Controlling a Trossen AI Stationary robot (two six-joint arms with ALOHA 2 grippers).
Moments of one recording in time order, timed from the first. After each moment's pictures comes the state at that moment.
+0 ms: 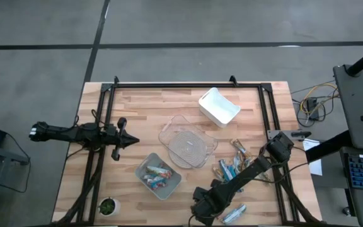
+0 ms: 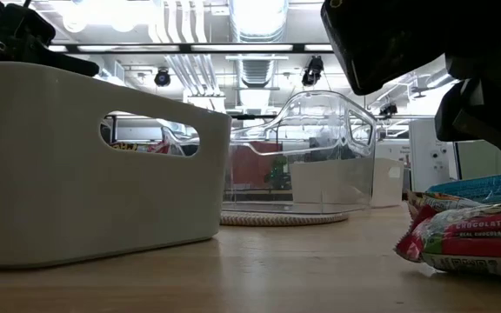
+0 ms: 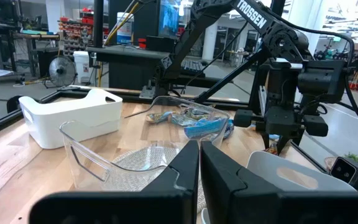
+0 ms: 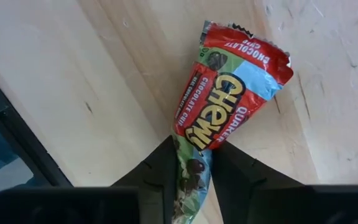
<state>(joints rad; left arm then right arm) -0.14 0.07 0.01 0.03 -0.07 -0.11 0.64 2.22 1.68 -0.88 -0.10 1.12</state>
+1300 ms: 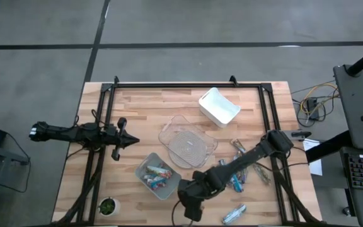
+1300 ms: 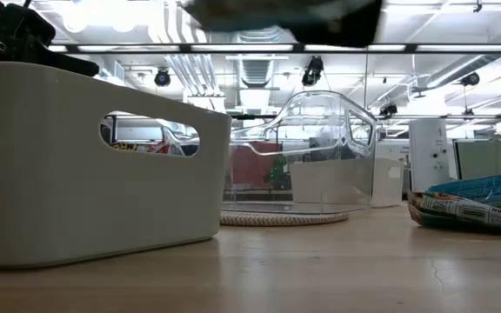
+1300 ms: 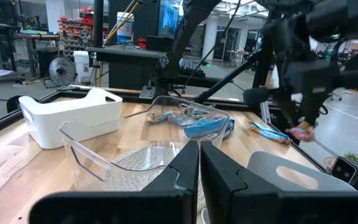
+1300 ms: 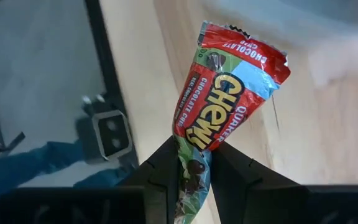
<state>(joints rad) -0.14 0.07 0.01 0.03 -0.07 -0.11 0.50 2.15 1.89 -0.86 -0.08 0.83</state>
